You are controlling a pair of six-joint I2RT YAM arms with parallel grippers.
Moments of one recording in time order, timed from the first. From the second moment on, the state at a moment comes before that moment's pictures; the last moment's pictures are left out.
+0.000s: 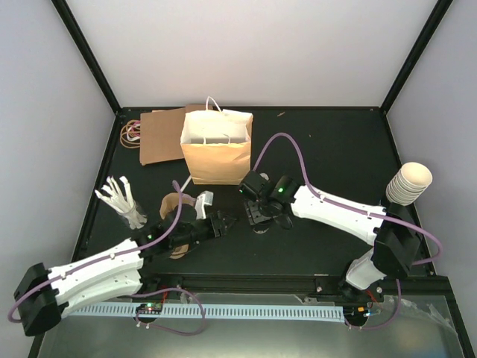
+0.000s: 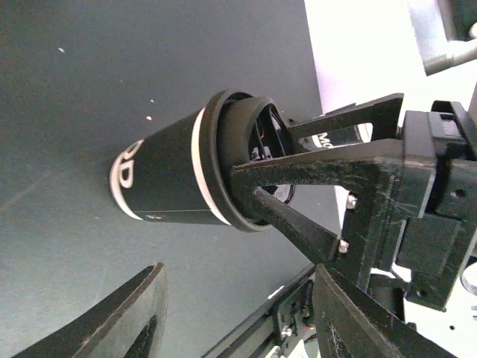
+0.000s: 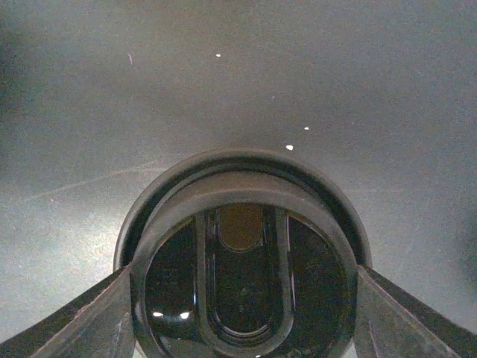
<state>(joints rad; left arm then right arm) -0.92 0.83 0.37 0.04 0.13 -1.14 1.00 1.54 1.22 -0.93 0.21 0.63</state>
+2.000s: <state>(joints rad) -0.25 1.67 1.80 -1.09 0.03 -0.30 1.00 1.05 1.05 -0.90 0.27 0.25</state>
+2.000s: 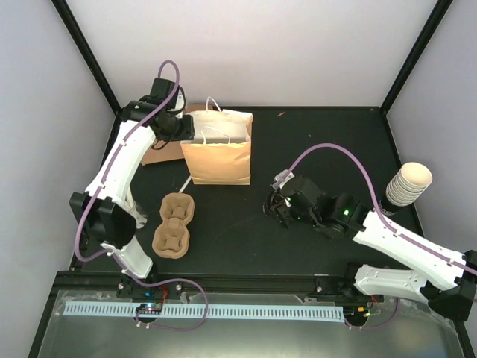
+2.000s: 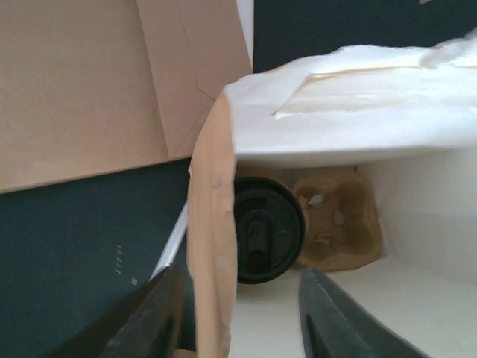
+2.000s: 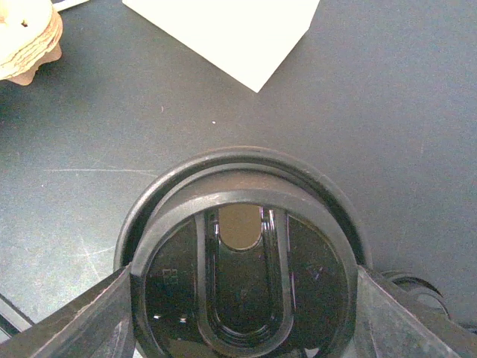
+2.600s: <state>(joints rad) -0.28 1.53 1.75 -1.18 0.13 -0.32 1.00 1.04 1.03 -0.90 0.32 0.27</state>
